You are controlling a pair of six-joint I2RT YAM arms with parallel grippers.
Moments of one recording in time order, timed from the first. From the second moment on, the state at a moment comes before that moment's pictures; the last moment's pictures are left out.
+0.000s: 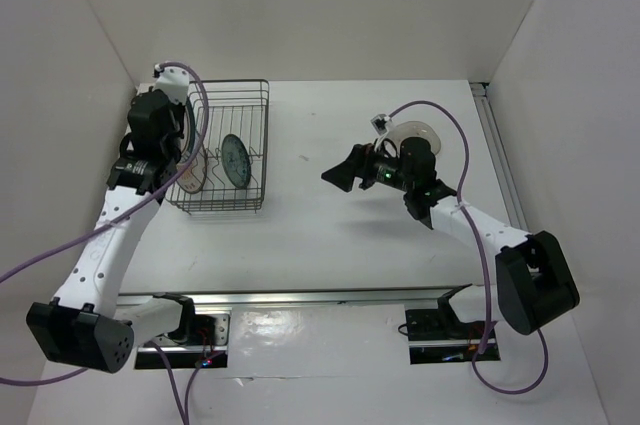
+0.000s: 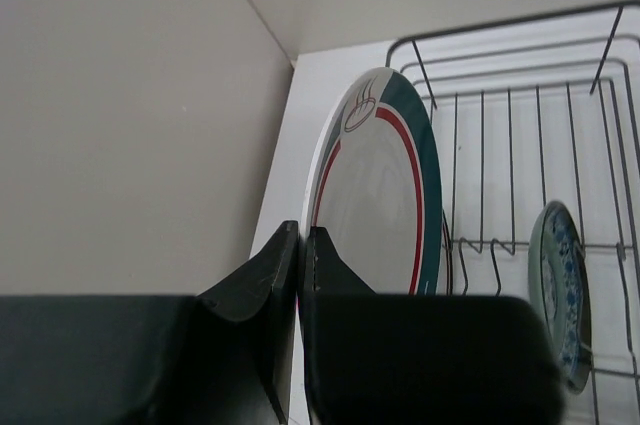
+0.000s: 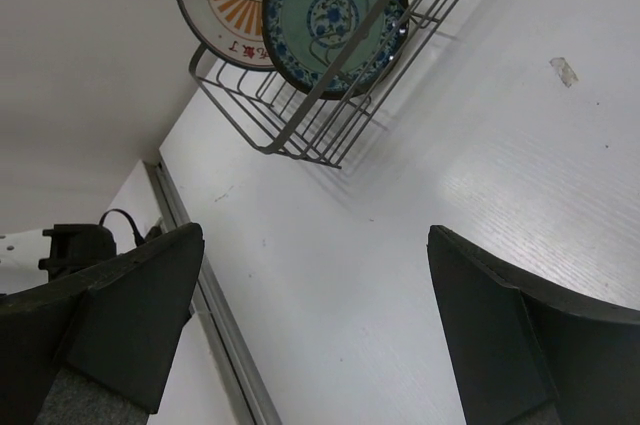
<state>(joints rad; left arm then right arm) -0.14 1.14 1.22 -0.27 -0.47 0.29 0.42 1.32 0.71 0.42 -0.58 0.56</state>
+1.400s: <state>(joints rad) -0.15 1.29 1.06 -0.15 -0.38 0.28 0.42 1.26 0.69 0.42 -0.60 0.56</state>
